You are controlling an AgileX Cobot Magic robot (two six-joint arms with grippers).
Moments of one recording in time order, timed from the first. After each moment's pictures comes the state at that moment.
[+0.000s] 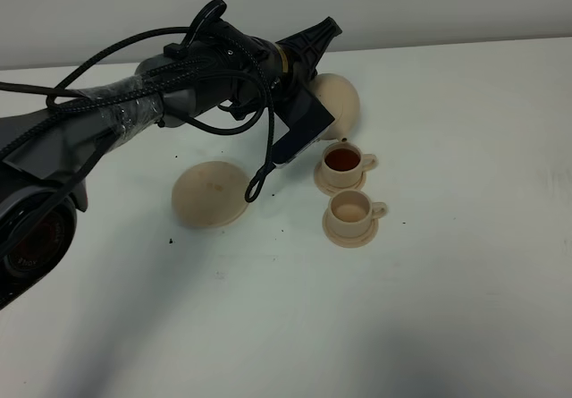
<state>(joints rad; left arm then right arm) -0.54 2.25 -1.76 0.31 0.28 1.86 0.10 -0.01 -0.49 0.07 1.06 -0.10</state>
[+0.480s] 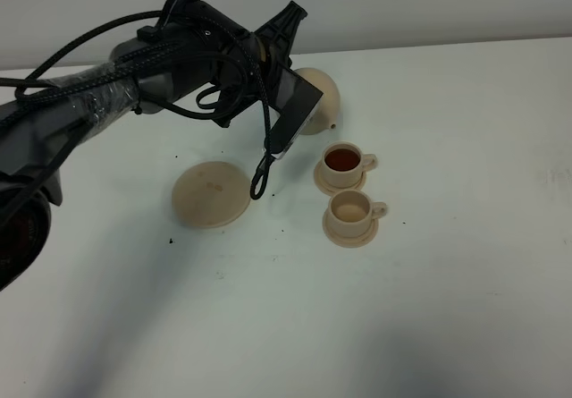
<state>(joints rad) -0.50 2.20 -1.76 0.30 0.44 1.59 0.10 -0.01 -0.49 0.07 1.06 -0.10</state>
